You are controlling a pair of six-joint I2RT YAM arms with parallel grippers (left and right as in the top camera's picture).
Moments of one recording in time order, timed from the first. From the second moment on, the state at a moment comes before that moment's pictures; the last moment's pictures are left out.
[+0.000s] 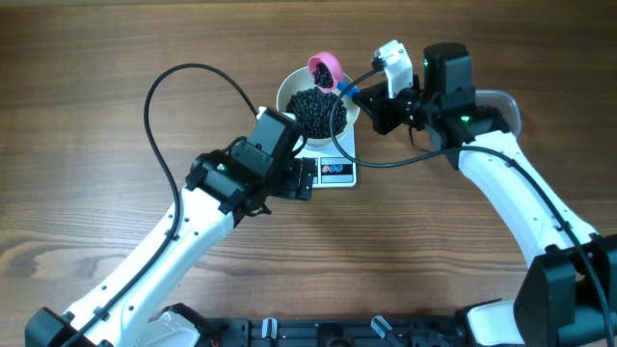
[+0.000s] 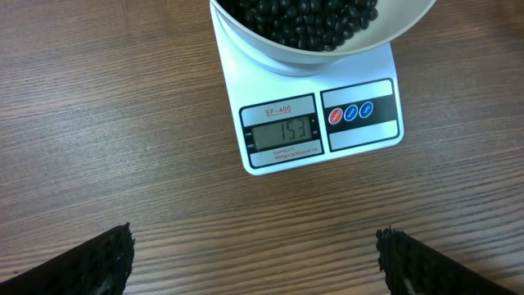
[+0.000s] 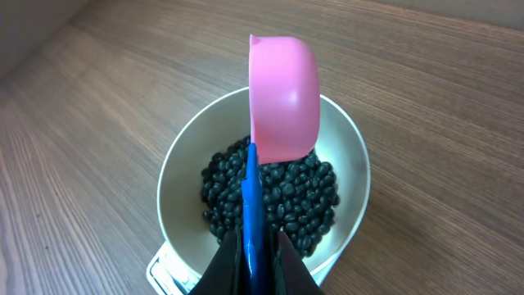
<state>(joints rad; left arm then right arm) -0.60 1.37 1.14 -0.88 -0.13 -0.37 0.25 1.60 1.15 -0.26 -0.53 -0.08</state>
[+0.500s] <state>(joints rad) -0.60 1.37 1.14 -0.88 -0.13 -0.37 0.25 1.60 1.15 -0.29 -0.53 -0.08</state>
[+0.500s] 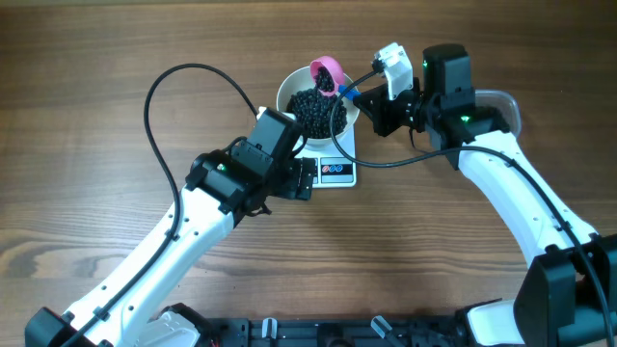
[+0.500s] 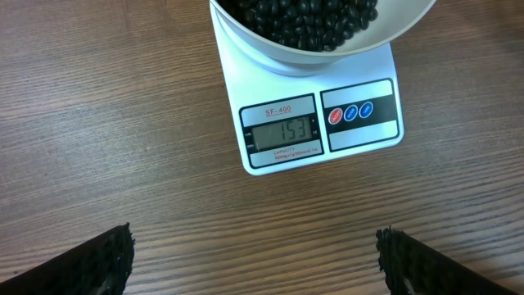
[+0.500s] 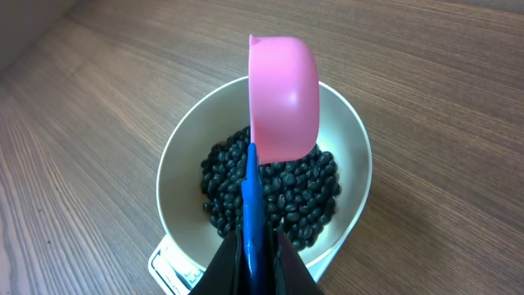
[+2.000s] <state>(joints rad) -0.60 1.37 1.14 -0.88 -0.13 -0.37 0.20 1.60 1.15 -0.19 -0.66 0.51</state>
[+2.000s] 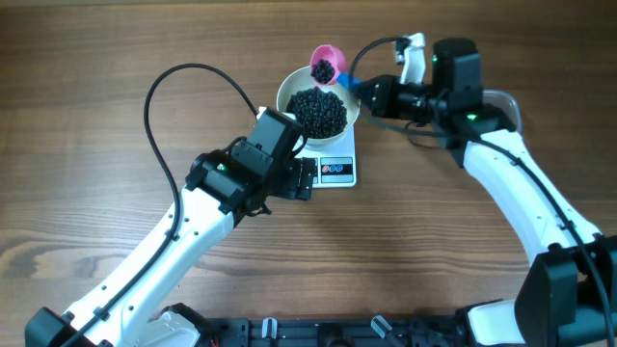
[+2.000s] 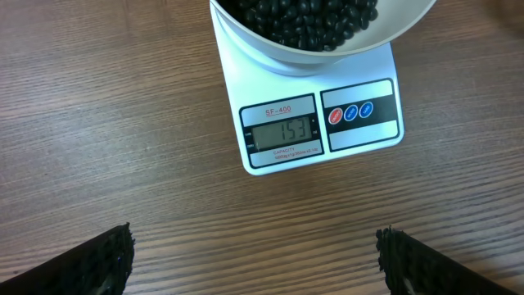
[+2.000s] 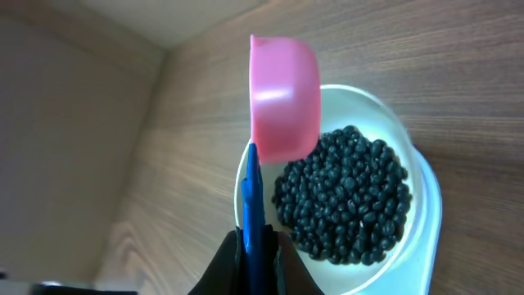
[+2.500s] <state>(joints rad) -0.60 1.37 1.14 -0.88 -0.13 -0.37 -0.20 1.58 1.15 -0.32 -0.83 0.59</state>
